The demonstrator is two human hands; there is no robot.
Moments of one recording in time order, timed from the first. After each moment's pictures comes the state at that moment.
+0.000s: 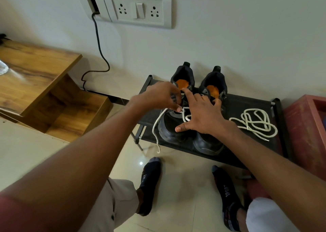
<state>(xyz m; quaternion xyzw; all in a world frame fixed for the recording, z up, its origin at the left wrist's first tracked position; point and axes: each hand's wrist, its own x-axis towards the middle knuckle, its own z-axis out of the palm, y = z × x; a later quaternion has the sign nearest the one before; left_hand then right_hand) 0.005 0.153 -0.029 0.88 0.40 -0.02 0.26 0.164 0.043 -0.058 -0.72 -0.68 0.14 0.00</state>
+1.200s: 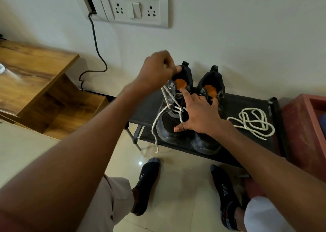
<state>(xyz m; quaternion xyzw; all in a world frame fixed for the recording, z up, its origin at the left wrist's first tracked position) 0.017 0.159 0.015 0.79 0.47 0.25 0.29 0.164 0.045 -0.060 -0.73 -0.67 0.15 0.00</state>
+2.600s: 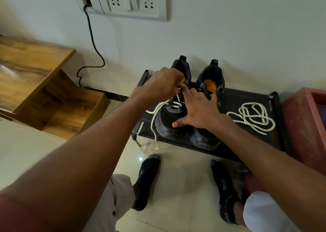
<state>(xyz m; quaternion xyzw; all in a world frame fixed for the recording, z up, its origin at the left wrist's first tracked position) 0.029 0.150 -0.013 0.89 0.42 0.05 0.19 0.162 0.043 -0.057 -0.73 -0.67 0.16 0.01</state>
